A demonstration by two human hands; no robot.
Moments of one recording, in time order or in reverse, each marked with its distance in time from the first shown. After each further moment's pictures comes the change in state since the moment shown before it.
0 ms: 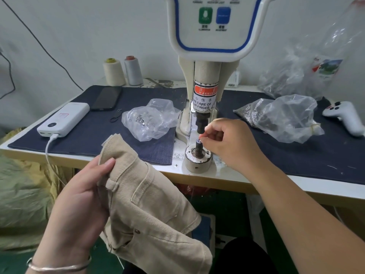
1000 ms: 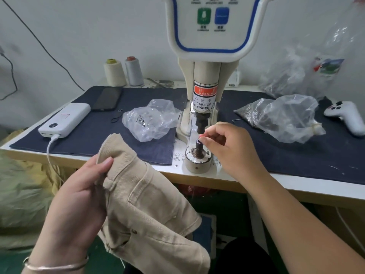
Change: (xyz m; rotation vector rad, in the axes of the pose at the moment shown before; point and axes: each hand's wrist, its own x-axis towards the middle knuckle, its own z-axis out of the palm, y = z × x) left_hand 0.003 0.000 -0.010 0.044 -0.029 0.045; right_hand -0.010 0.004 0.010 0.131 0.090 0.018
